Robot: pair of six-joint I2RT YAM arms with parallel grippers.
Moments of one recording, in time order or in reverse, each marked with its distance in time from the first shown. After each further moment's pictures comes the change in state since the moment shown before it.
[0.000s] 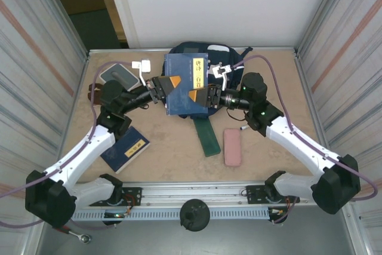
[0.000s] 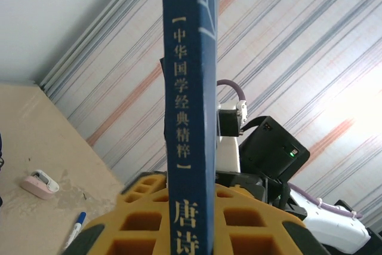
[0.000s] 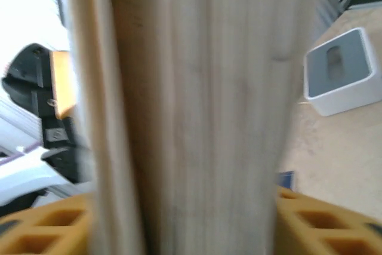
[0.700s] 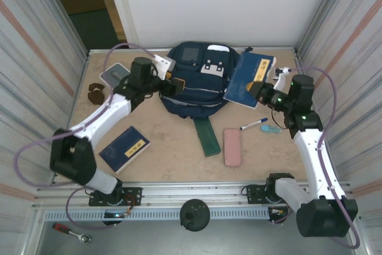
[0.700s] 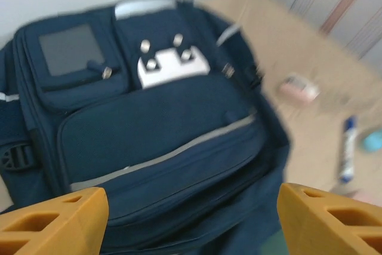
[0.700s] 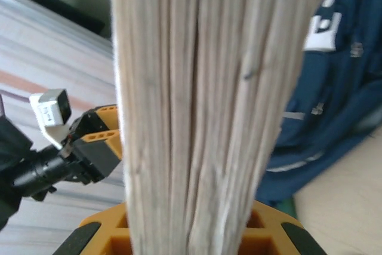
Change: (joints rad) left arm 0.049 0.428 0.360 -0.726 -0.344 1.000; right arm -0.607 -0.238 -0.051 -0.568 0.014 -0.068
